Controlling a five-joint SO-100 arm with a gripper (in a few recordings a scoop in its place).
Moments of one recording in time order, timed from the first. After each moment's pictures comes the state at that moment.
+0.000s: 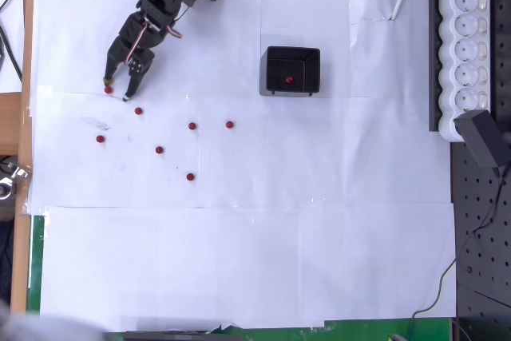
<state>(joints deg) 39.7 93.7 27.5 -35.4 -87.0</state>
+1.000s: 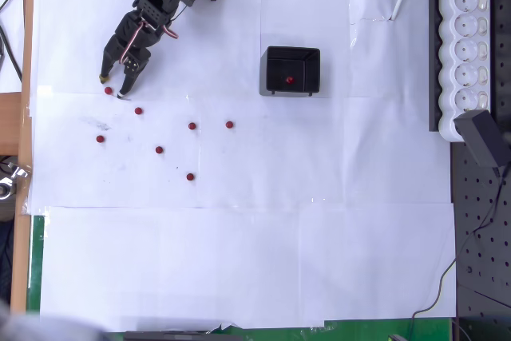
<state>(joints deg) 41.2 90.7 27.2 -30.4 -86.9</state>
